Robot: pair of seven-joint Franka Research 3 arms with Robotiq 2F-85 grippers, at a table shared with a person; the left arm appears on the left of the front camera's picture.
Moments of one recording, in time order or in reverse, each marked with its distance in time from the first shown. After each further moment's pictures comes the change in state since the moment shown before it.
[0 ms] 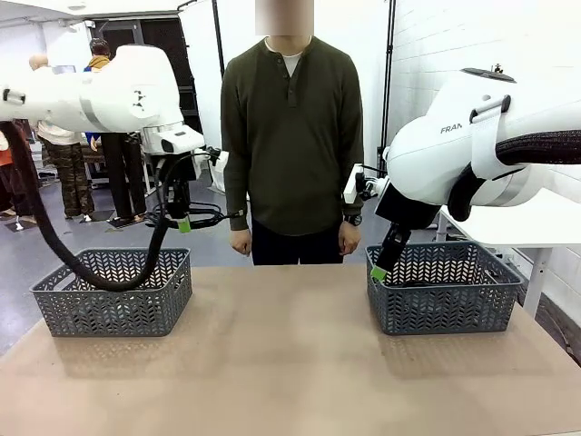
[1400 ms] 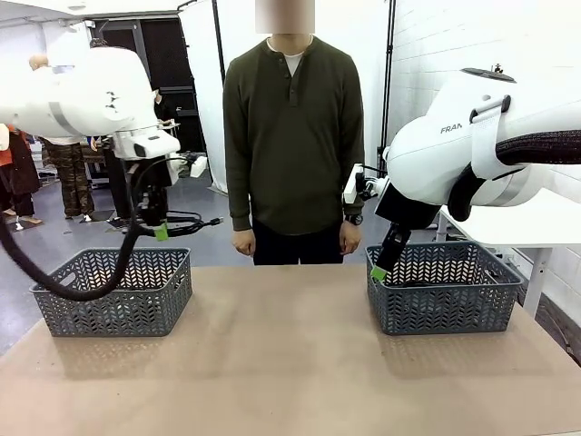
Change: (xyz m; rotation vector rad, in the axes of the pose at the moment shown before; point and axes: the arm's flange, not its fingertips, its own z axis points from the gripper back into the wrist) left arm -0.055 -0.026 0.001 -0.037 0.000 0.016; right arm 0.000 0.000 0.000 0.000 0.000 0.000
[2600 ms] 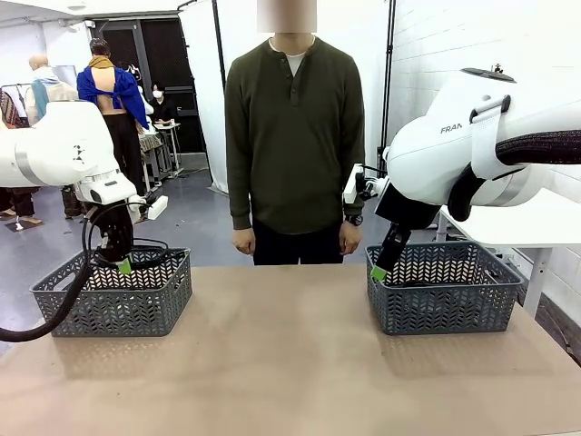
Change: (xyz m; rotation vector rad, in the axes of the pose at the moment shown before) left arm -0.088 0.022 -0.079 0.012 0.013 -0.049; right arm 0.000 0.000 0.000 0.000 0.000 0.000
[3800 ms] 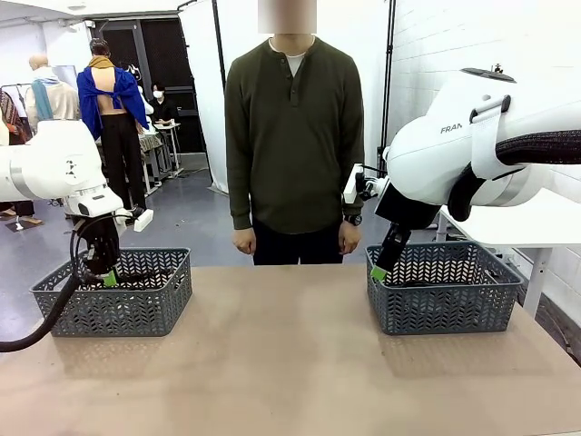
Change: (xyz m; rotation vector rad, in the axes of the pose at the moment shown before) left arm -0.041 0.016 -0.029 -0.037 0.008 0.044; right arm 0.000 0.000 0.000 0.000 0.000 0.000
